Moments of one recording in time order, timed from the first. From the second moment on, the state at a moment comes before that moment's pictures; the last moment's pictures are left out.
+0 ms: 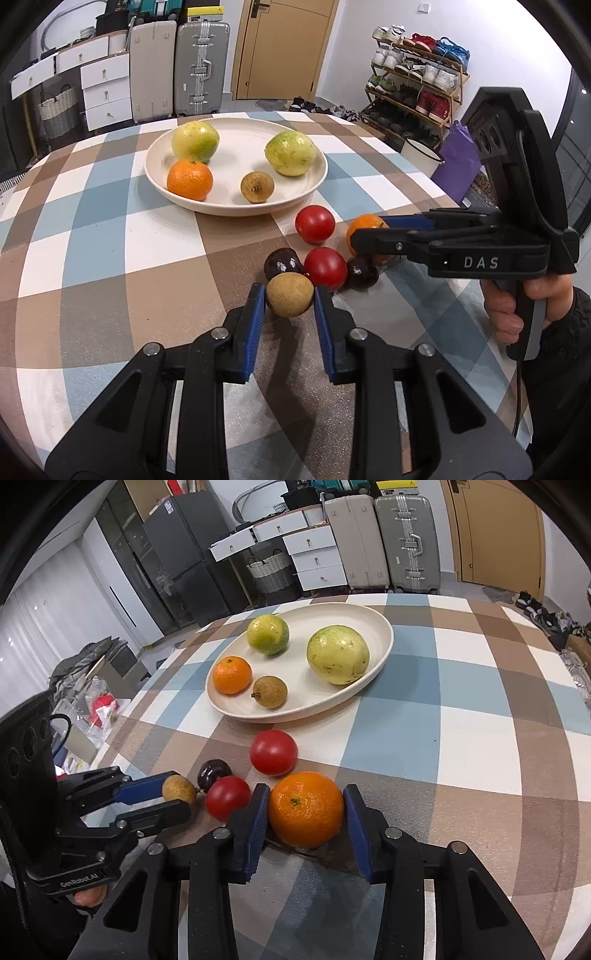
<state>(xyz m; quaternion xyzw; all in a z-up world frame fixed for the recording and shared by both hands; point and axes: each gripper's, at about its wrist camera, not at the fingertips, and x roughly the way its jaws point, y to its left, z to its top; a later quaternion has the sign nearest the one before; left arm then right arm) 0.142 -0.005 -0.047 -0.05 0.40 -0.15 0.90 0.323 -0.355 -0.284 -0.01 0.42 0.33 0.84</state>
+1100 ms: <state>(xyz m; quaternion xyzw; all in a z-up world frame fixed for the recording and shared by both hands) 0.142 0.027 -0.007 -0.07 0.32 -0.07 0.94 0.318 -0.362 -0.253 0.03 0.34 0.33 0.88</state>
